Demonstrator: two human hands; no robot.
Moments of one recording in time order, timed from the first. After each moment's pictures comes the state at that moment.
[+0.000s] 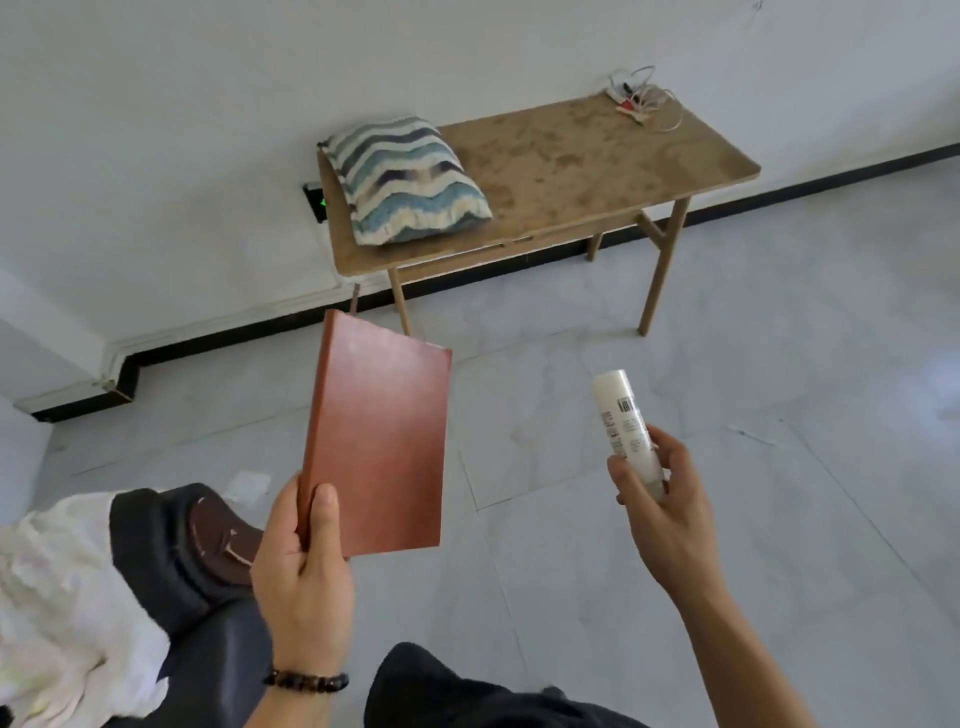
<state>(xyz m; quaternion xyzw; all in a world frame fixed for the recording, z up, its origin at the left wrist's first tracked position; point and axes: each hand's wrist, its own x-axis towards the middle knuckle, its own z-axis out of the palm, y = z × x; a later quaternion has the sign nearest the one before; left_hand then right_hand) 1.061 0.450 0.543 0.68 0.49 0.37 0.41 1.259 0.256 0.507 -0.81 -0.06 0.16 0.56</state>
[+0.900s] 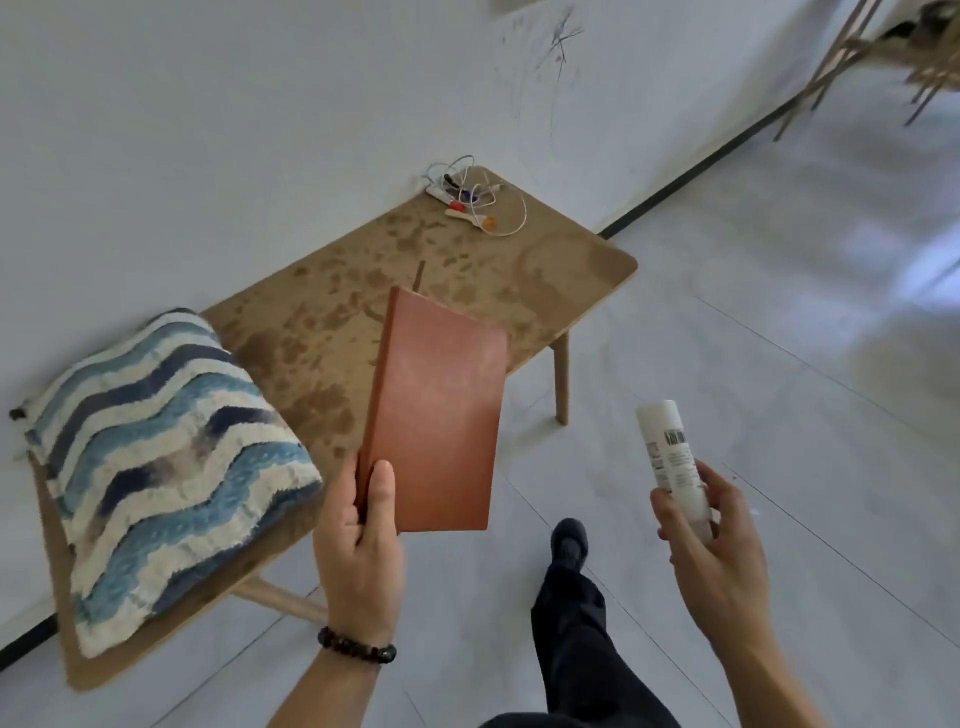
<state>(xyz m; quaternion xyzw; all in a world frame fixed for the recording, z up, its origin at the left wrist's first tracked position) 1.679 0.625 0.531 0.74 0.30 0.27 0.53 1.733 0.365 0.480 -0.81 0.14 0.00 0.58</state>
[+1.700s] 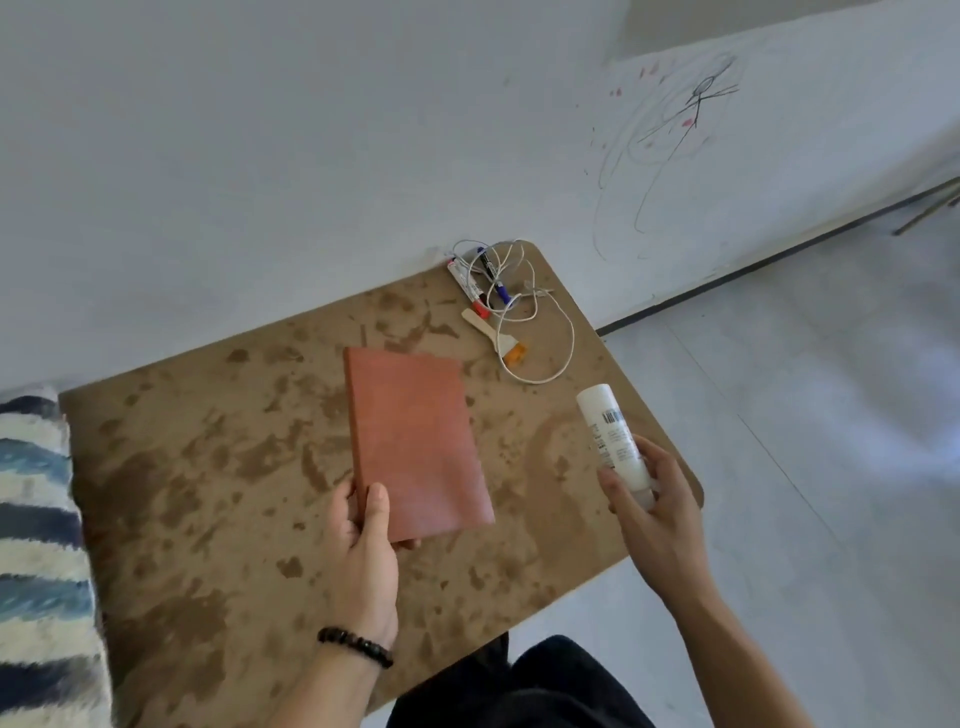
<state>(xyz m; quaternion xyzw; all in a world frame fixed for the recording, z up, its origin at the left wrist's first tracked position) 2.116 0.724 0.466 0.50 0.50 0.23 0.67 2.250 0.511 0.462 -0.86 0.00 0.13 0.49</state>
